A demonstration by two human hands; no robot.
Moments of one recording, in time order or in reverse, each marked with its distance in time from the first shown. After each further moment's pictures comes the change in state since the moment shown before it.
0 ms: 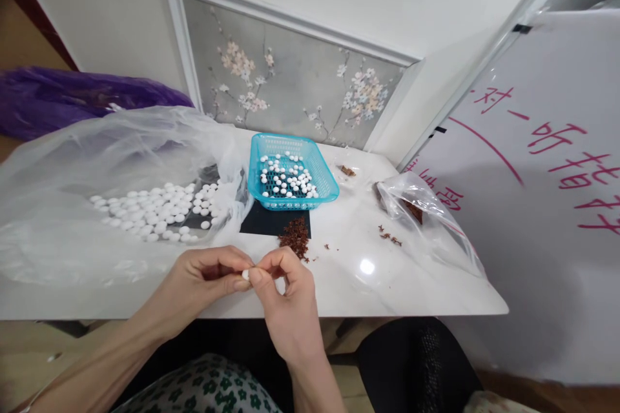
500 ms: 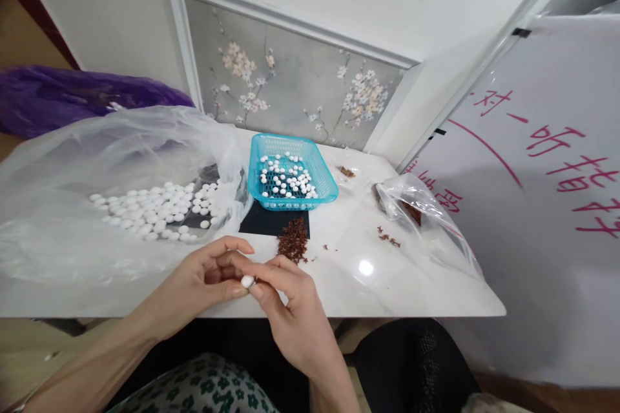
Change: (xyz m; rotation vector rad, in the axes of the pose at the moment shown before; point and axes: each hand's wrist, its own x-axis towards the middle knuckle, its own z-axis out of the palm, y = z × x) left_hand -0.002 0.005 -0.002 -0.114 -0.123 -0.139; right_hand -0.003 -0.006 -0.025 -0.168 -0.305 -0.111
